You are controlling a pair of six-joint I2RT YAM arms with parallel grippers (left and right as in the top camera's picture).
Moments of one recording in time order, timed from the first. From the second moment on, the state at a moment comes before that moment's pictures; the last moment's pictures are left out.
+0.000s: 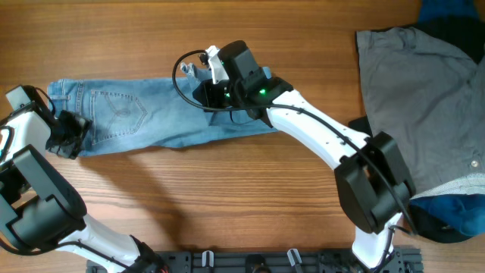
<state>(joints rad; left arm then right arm) 0.59 1.89 1.19 -0.67 0.13 -0.56 0.66 1.99 1.49 -0.25 -0.43 0.42</state>
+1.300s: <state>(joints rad) 0.60 1.86 1.42 -0.63 0.06 -0.15 0.44 2.03 1.49 -0.65 -0.36 0.37</state>
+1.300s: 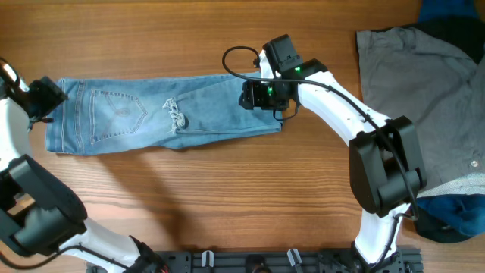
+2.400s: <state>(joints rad) 0.65 2.14 1.48 -0.63 0.22 0.00 0.44 2.03 1.49 -0.68 -0.30 0.35</state>
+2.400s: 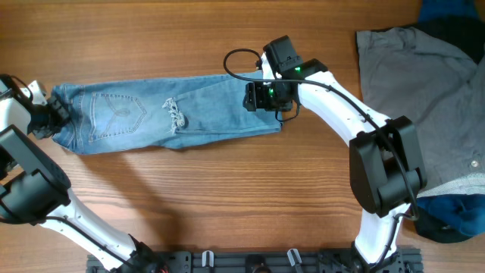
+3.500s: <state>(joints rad) -0.18 1.73 1.59 -0.89 0.26 -0.42 0.00 2.03 1.49 -0.93 -0.19 0.18</state>
